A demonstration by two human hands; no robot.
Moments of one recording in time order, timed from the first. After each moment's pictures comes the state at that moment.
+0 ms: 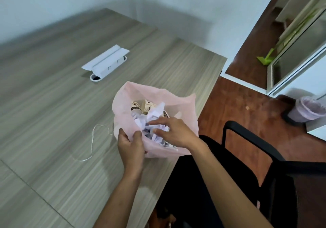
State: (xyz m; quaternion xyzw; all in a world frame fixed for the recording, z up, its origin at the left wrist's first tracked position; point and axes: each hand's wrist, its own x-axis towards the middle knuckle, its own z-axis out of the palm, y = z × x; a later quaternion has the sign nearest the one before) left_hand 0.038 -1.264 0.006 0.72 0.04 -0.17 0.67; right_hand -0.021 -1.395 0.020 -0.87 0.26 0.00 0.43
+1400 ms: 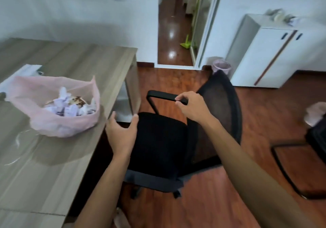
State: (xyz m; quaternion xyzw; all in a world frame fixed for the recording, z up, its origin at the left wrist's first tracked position) left_hand -0.263 -1.257 0.025 0.79 -0.27 -0.17 0.53; right_hand -0.458 -1.398 0.071 -0.79 0.51 -0.23 0.25
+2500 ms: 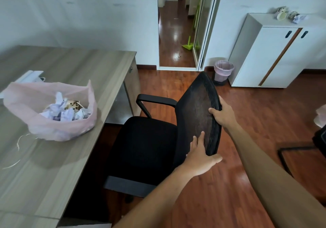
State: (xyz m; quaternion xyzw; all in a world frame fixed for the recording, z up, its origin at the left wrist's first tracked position) left_hand -0.475 -1.294 0.000 0.63 -0.52 -0.54 0.21; right_hand -0.580 -1.454 0.019 -0.65 0.62 -0.30 0.32
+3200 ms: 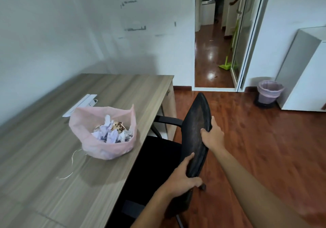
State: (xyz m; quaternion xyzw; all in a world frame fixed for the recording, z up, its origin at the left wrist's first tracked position) left_hand -0.307 -1.280 0.003 0.64 -0.43 -0.55 0.33; right_hand -0.404 -1.445 0.015 -0.62 0.60 -0.30 0.41
